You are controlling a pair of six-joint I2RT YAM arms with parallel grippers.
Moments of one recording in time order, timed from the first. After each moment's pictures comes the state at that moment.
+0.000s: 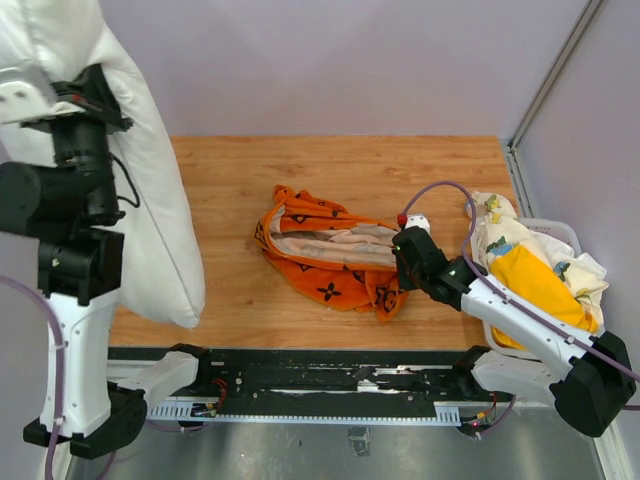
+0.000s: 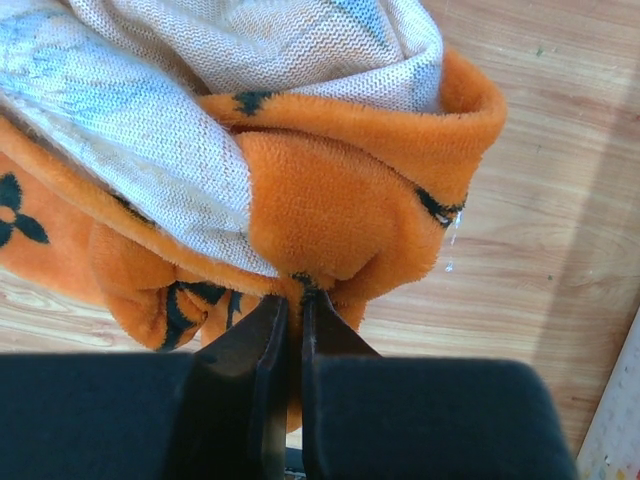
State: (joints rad) left arm -0.21 1.02 1.79 -0.07 -0.36 0.02; right arm 0.70 1.08 0.77 -0.60 0.33 0.42
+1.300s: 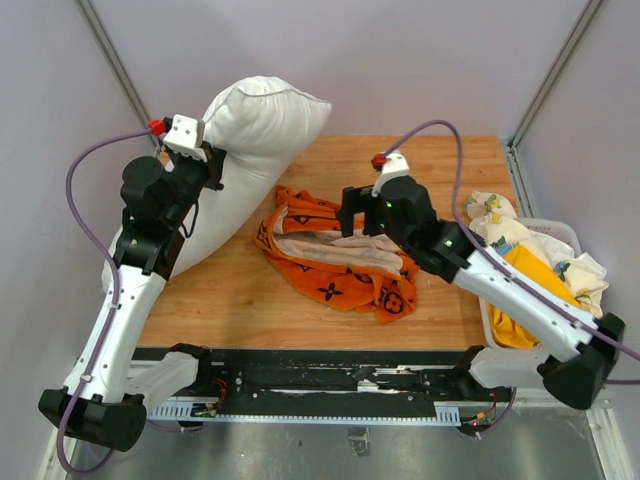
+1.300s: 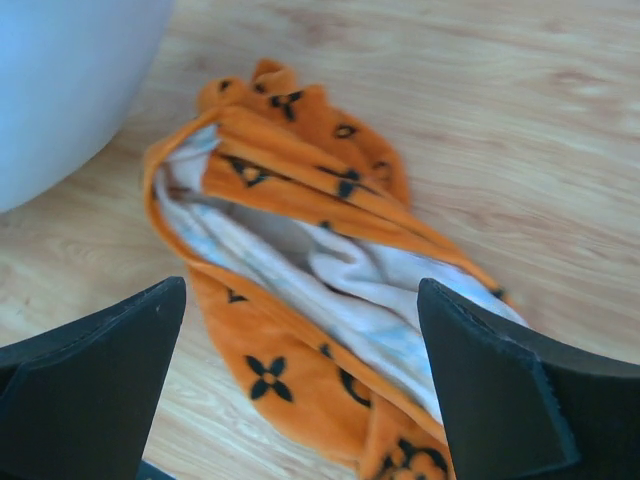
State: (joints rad) left arm -0.20 0.99 1.15 -0.07 0.11 0.05; right arm 0.82 1.17 1.21 -0.46 0.39 0.34
